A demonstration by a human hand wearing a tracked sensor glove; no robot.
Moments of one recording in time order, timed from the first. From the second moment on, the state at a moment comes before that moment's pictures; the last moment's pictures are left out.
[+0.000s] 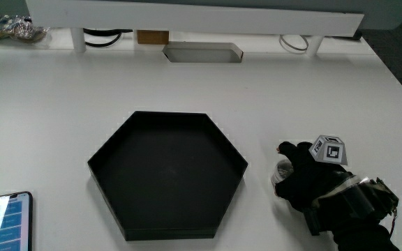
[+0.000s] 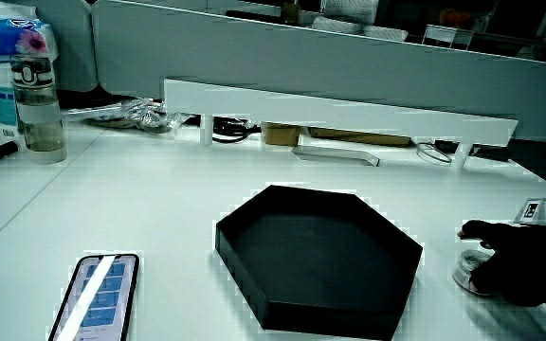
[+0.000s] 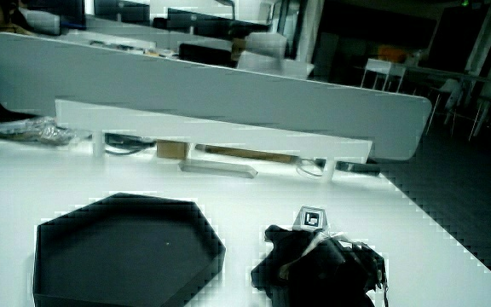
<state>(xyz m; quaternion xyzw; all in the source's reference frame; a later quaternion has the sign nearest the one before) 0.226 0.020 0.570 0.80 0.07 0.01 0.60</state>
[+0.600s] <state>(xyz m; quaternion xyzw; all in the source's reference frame) 0.218 0.020 0.572 0.83 0.06 -0.04 0.55</state>
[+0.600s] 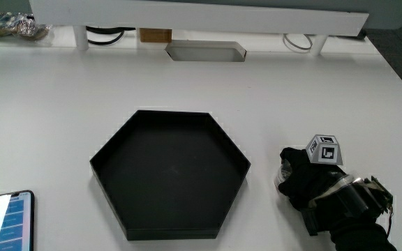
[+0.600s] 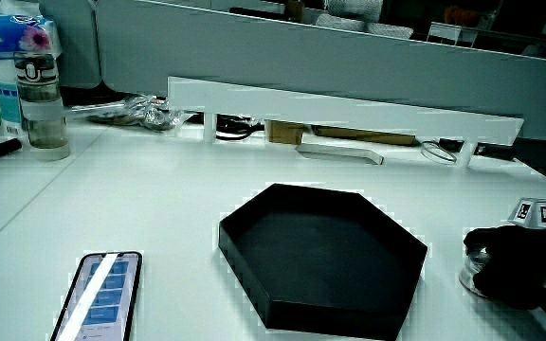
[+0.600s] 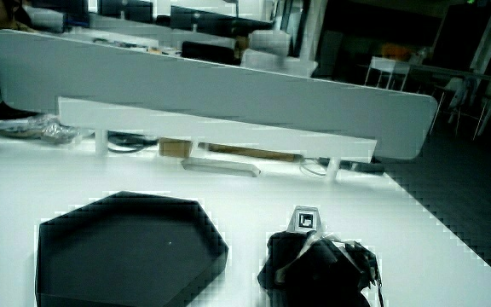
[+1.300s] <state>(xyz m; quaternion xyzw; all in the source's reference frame) 0.217 0.003 0.557 0.88 0.06 -0.06 0.46</state>
